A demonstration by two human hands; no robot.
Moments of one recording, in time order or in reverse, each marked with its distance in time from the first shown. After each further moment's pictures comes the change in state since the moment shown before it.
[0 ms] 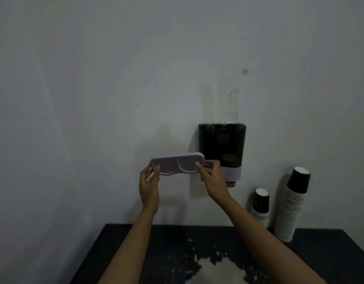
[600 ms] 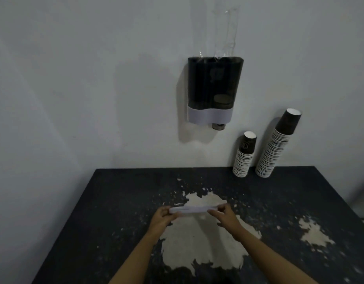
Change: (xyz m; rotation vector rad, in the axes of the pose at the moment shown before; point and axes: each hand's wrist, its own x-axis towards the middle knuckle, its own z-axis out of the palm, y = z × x) left_hand -0.171 -0.184 -0.103 0.441 -0.368 -0.760; right_hand -0.195 0.206 -0.074 -0.207 -0.133 0.799
